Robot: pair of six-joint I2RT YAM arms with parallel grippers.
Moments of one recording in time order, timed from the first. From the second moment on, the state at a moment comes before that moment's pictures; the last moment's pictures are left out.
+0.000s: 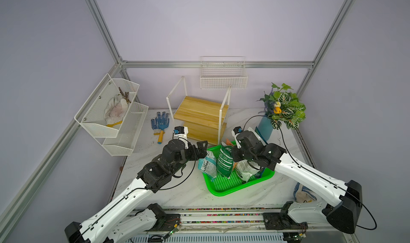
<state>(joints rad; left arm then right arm) -0.71 0.92 0.93 -0.33 -0.18 -0.62 0.78 1.36 1.21 -0.70 0.13 0.41</state>
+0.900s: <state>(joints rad) -0.71 0.90 0.92 -0.31 -0.16 -0.62 0.79 1.29 1.09 -0.68 -0.10 0.40</state>
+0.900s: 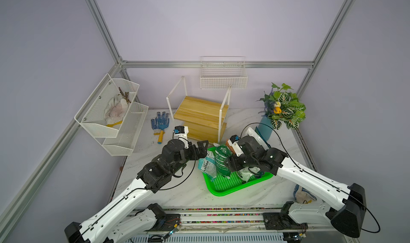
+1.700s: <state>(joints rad) -0.71 0.87 0.92 -0.31 -0.19 -0.60 0.80 1.19 1.11 -0.82 -0.18 0.39</state>
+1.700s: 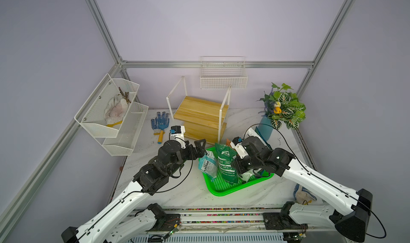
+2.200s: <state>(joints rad) -0.70 0.85 0.92 -0.31 -0.21 -0.60 0.83 1.22 0.89 -0.57 -0.20 0.39</state>
